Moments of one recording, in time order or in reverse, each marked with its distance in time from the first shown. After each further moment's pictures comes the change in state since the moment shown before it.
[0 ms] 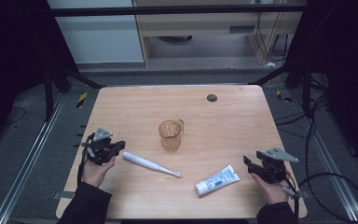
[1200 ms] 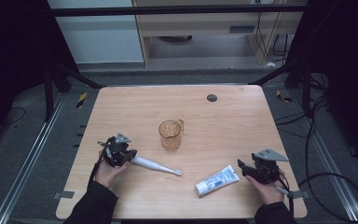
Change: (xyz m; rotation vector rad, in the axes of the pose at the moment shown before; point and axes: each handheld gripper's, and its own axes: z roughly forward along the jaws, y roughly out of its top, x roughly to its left) left arm -0.018 -0.012 0.044 0.192 -0.055 0.107; right arm 0.009 -0.007 0.015 0.054 0.021 -0.055
